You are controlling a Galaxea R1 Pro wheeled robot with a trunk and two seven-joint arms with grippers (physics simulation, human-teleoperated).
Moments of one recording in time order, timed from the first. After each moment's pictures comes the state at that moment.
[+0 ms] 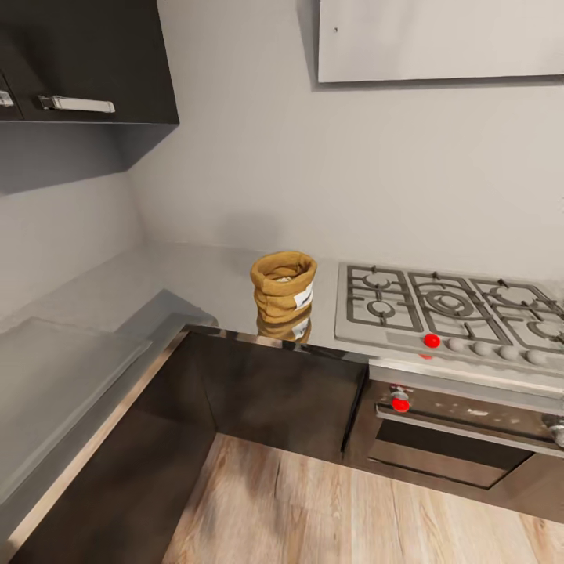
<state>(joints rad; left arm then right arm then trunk) 0.00 -0.01 0.03 -0.08 0.23 -0.01 0.01 -0.31 -0.01 -0.28 0.00 0.29 -0.01 -0.02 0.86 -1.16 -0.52</state>
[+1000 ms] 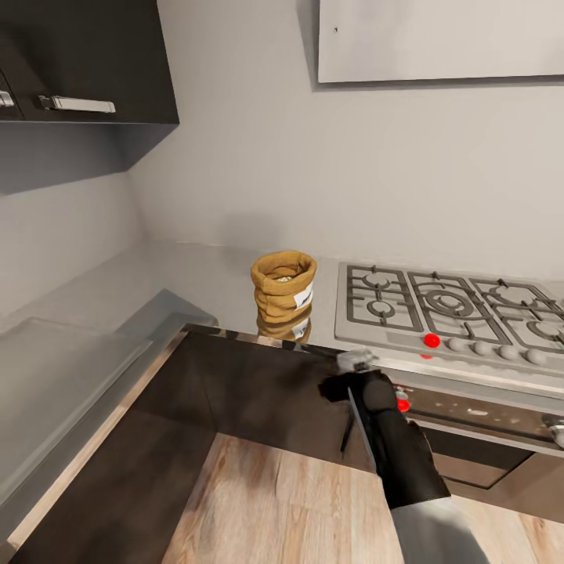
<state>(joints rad) 0.00 -0.01 0.03 -0.08 0.23 -0.01 0.01 -0.58 0.17 0.11 -1.36 0.33 1.04 0.12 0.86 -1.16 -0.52</state>
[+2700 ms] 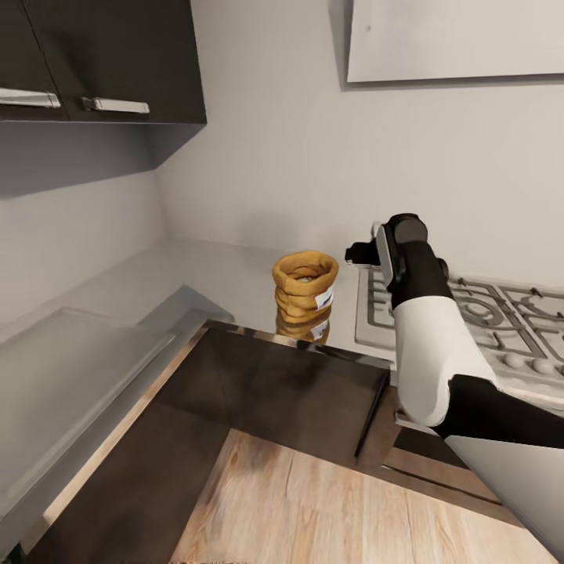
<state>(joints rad) 0.00 -0.01 0.03 -0.08 0.23 -0.01 0.01 -1.38 0.17 -0.25 -0.86 0.31 1.04 -0.02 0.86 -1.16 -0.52</state>
